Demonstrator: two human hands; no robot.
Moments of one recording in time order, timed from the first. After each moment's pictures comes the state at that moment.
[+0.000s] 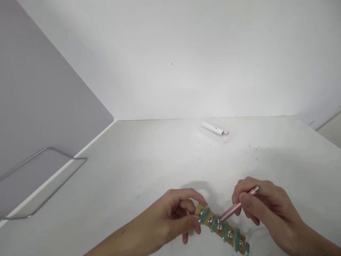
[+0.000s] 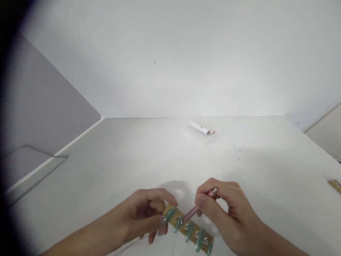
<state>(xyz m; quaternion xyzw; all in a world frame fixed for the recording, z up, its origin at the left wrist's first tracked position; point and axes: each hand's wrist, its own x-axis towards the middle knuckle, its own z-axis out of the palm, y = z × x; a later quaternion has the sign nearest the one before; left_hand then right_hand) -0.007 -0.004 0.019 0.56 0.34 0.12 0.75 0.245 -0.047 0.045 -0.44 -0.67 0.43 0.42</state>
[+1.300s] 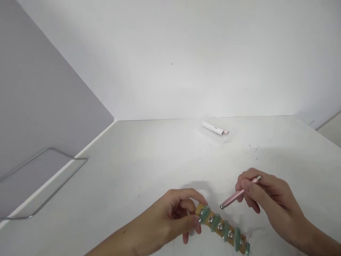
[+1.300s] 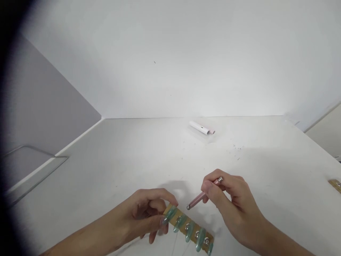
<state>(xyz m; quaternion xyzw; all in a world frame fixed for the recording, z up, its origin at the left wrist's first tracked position) -0.009 -0.008 0.016 0.56 0.35 0.12 0.75 0.241 -0.045 0.042 -0.47 -0.65 0.37 0.47</state>
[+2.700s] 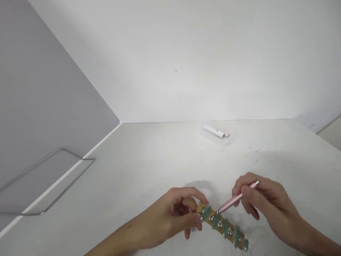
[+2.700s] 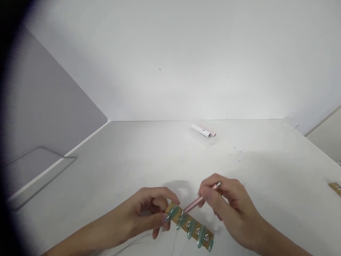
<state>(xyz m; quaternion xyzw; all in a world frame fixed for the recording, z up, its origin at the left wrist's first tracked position) -0.011 -0.009 0.020 0.56 0.32 0.15 0.75 0.247 -0.049 0.047 -0.45 -0.62 0.48 0.43</state>
